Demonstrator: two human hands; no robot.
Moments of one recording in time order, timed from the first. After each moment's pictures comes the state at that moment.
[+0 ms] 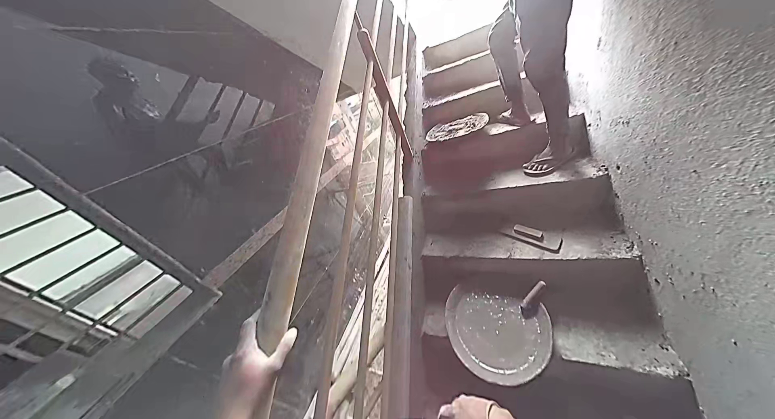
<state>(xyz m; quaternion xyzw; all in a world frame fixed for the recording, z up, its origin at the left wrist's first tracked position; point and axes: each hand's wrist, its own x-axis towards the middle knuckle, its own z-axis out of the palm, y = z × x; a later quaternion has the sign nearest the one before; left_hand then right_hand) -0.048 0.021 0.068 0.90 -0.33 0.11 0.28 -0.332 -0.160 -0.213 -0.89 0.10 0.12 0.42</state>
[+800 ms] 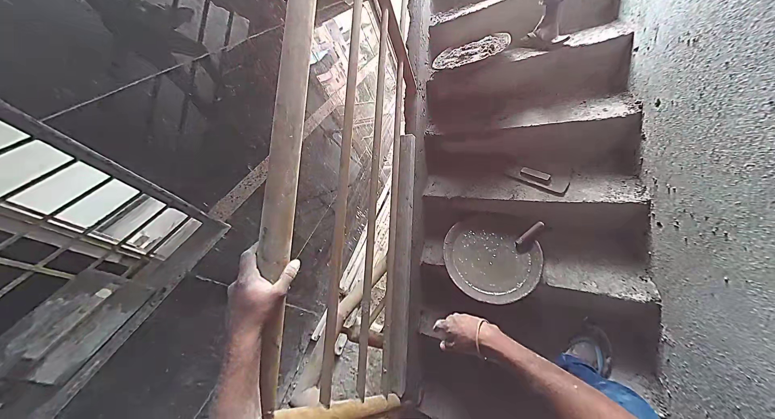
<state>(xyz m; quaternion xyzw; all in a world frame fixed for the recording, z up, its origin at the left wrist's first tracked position) -0.047 0.021 0.070 0.90 -0.33 0.10 0.27 -0.317 -0.164 -0.217 -0.89 0.09 0.19 0.40</state>
